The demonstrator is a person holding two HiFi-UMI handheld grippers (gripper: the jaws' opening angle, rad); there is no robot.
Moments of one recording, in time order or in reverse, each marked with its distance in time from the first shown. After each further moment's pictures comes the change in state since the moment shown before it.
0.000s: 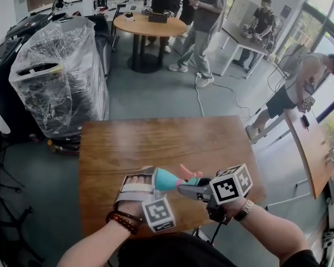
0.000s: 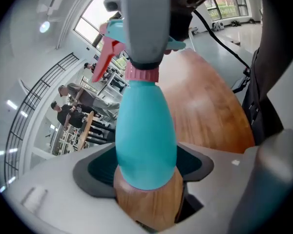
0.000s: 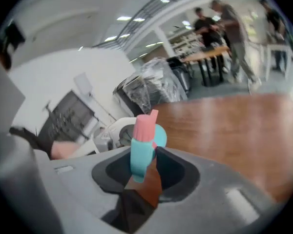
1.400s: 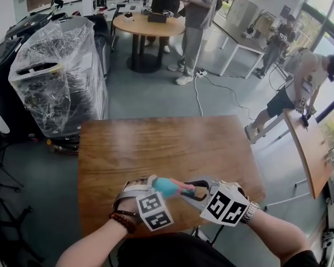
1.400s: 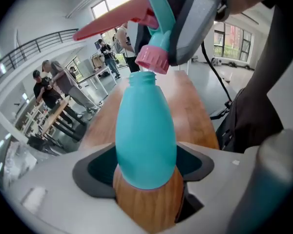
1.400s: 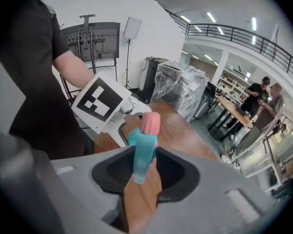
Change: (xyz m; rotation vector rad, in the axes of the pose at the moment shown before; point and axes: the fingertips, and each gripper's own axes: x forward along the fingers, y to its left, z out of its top) left arm 0.003 -0.052 0.009 -0.228 -0.087 -0.360; right arm -0.006 0.010 -0.024 -0.931 0.208 -0.259
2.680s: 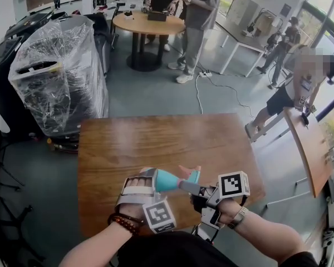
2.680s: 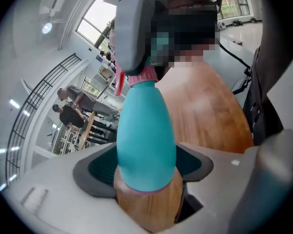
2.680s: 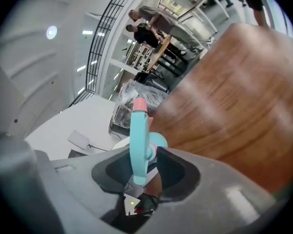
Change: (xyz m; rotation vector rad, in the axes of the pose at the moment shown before) left arm -0.013 0.034 0.003 0.216 0.084 0.380; right arm 0.012 -0.027 -0.022 1.466 -0.389 0.267
